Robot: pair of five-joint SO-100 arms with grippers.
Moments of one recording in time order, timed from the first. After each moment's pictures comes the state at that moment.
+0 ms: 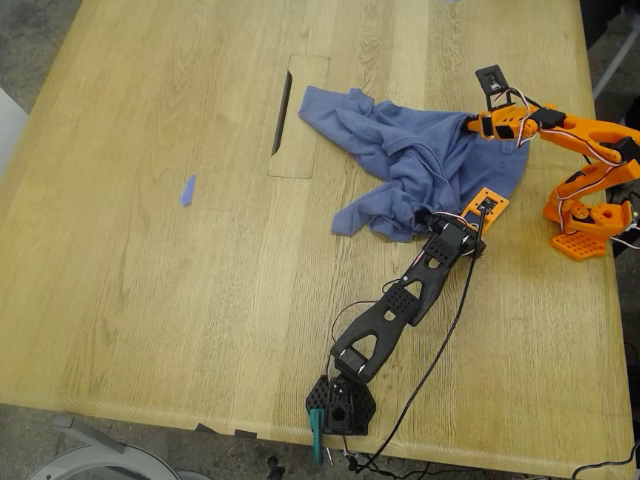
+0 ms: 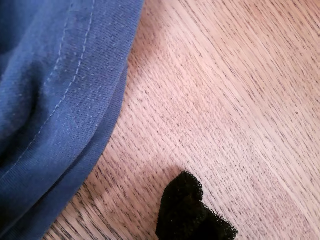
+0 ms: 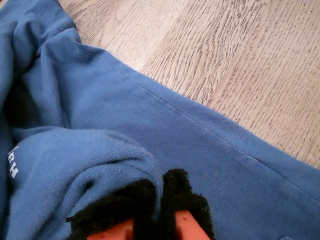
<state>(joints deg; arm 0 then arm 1) 36.0 6.1 -17.3 83.0 -85.6 39.2 120.9 136.8 16.9 -75.8</state>
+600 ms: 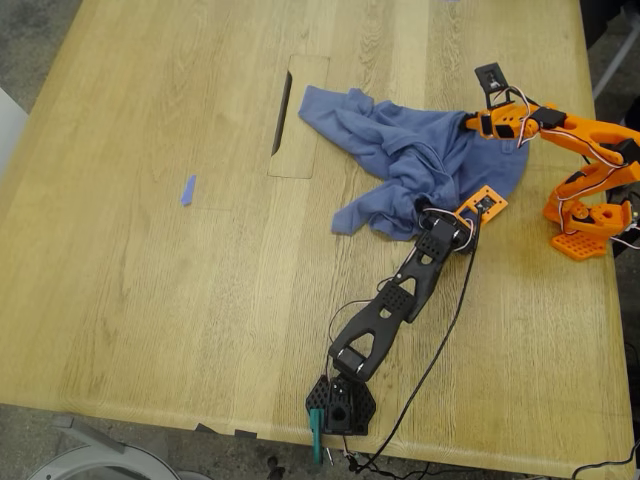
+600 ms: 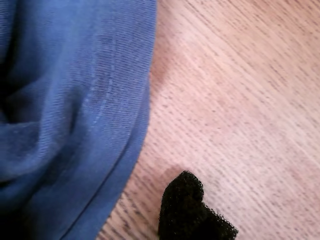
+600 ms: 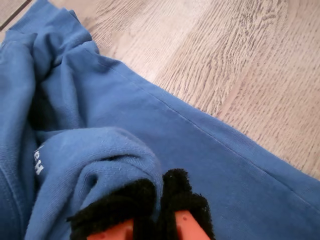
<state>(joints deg) 31.8 0.9 -17.4 82.4 -73.7 38.0 122.7 135.4 17.0 -75.8</state>
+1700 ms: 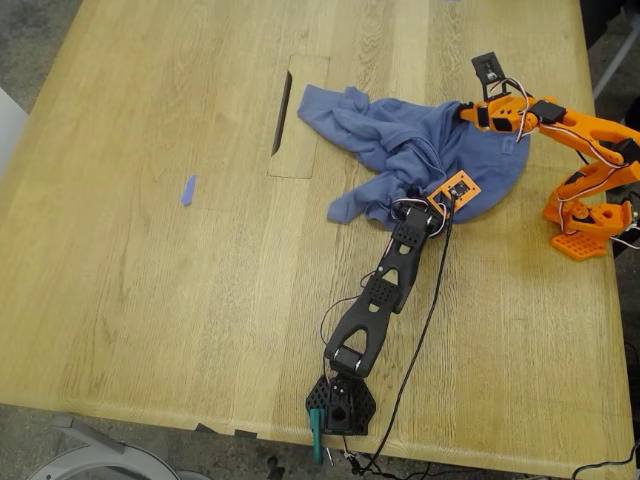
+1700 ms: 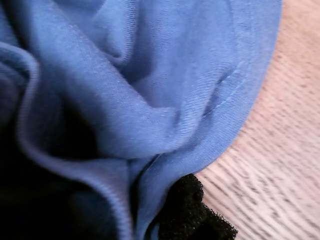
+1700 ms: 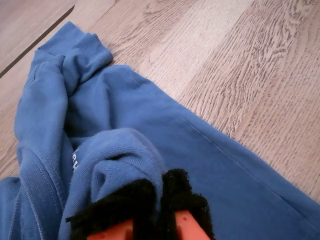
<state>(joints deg) 22.8 -0.7 -17.4 78.0 -61.9 36.3 122.7 128.8 19.5 -75.8</state>
